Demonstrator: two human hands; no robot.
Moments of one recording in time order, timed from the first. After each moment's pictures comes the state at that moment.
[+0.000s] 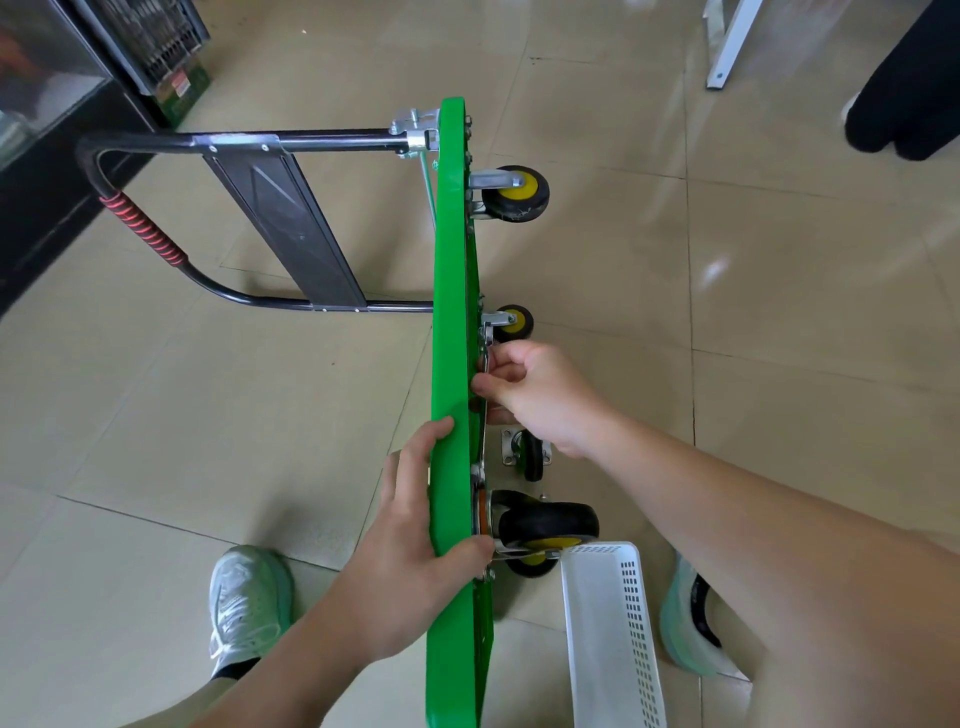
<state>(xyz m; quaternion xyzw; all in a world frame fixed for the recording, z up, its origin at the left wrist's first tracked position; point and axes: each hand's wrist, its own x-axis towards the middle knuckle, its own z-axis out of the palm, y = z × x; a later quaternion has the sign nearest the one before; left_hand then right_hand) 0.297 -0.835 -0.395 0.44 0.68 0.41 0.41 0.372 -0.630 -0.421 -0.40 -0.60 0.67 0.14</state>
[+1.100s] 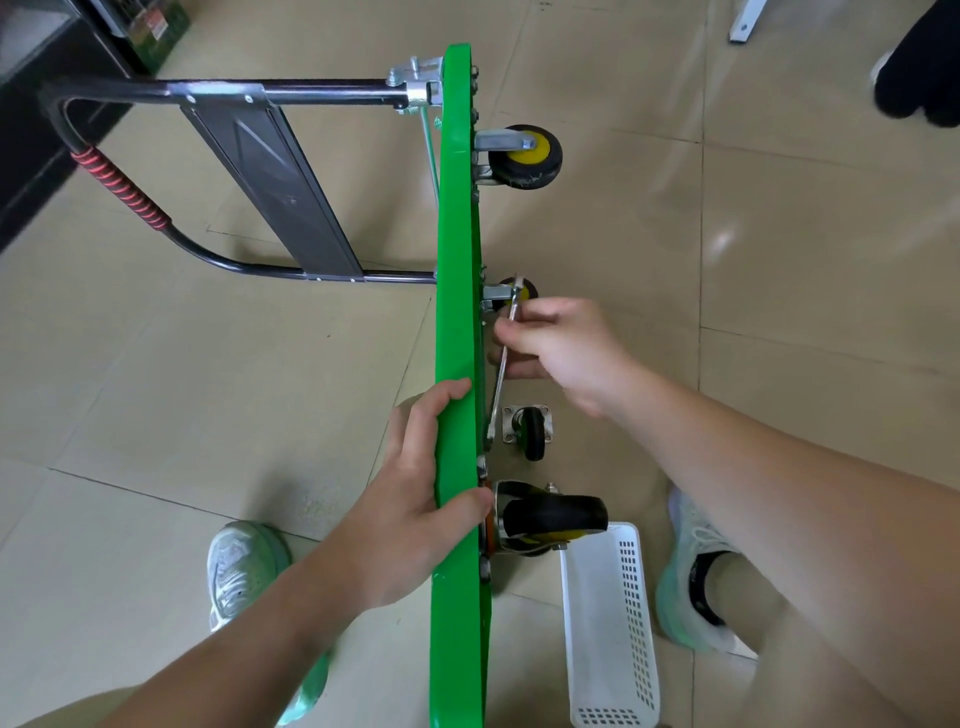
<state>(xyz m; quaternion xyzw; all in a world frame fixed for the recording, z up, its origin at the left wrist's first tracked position) 0.277 -0.809 -0.394 0.46 0.68 0.38 0.43 0.369 -0.604 -0.404 -0.44 -0.53 0.70 0.17</state>
